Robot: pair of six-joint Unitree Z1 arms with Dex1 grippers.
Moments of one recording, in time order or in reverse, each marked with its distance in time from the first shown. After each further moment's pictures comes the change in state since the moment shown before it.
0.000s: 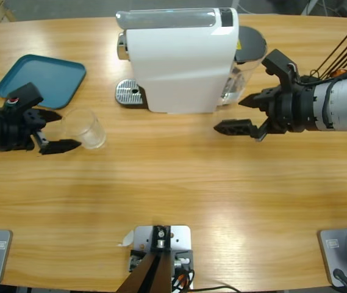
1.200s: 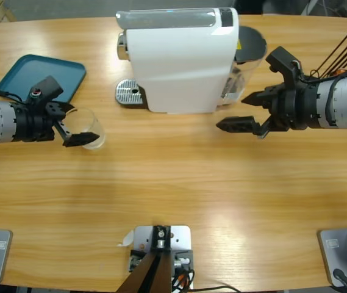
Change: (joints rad) arm 0 0.004 0.122 0.041 -0.211 -0.015 -0.049; arm 1 -0.021 -0.004 0.000 0.004 0.000 0.000
